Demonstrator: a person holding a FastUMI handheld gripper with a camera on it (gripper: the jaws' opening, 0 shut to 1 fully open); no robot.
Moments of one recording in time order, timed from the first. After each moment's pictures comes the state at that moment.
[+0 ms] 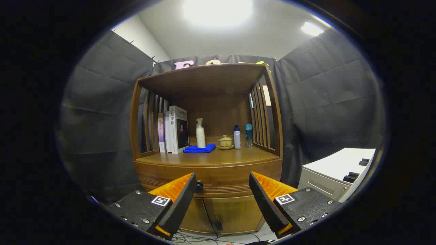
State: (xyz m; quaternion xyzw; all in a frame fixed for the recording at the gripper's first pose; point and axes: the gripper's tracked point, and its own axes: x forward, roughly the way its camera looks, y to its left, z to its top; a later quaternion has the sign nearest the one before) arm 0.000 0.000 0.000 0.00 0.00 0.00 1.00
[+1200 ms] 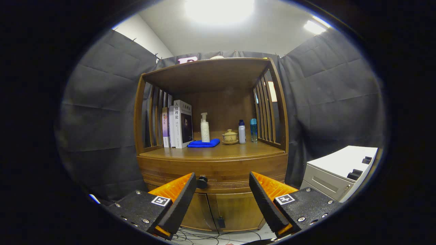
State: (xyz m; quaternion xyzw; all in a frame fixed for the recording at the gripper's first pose) arm -0.006 0.005 -0.010 0.00 0.02 0.01 1.00
